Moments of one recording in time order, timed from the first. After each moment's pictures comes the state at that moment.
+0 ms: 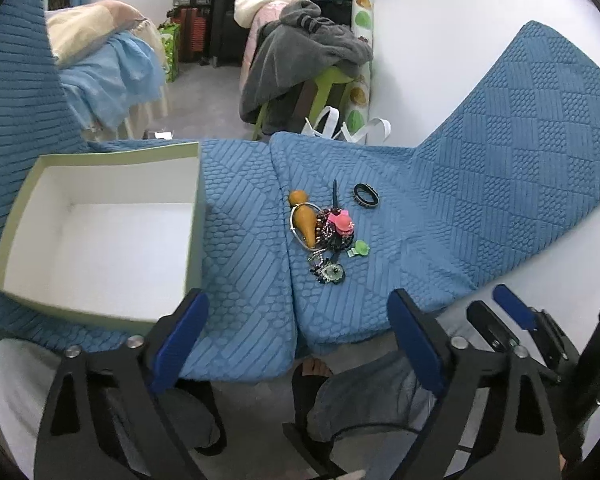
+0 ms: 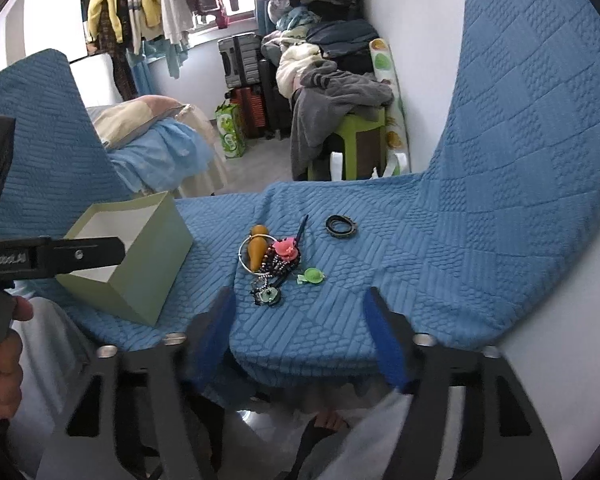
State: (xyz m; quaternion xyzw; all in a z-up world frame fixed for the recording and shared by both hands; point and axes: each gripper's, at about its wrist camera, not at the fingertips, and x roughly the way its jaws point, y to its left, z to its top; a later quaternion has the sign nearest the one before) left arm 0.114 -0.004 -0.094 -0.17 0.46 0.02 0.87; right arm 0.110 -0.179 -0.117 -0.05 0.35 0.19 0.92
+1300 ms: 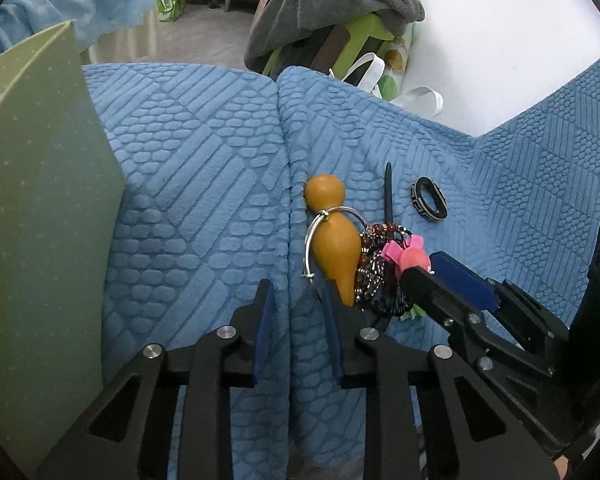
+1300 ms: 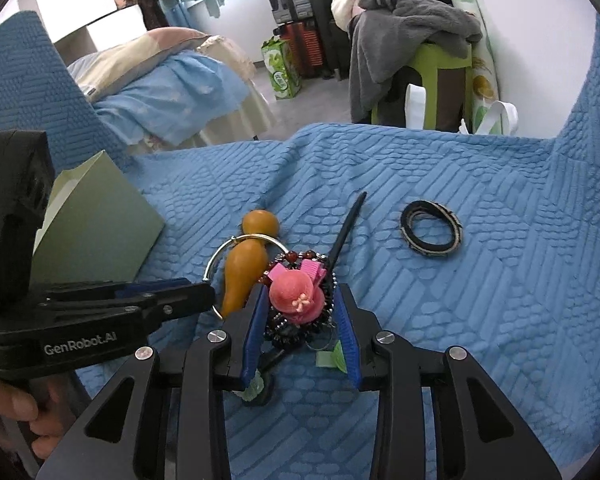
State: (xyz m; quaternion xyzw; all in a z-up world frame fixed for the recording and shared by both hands) left arm 0.238 0.010 -0.228 -0.24 0.51 0.03 0.82; right arm 0.270 -0.118 -0.222 -0.07 0.44 0.29 0.84
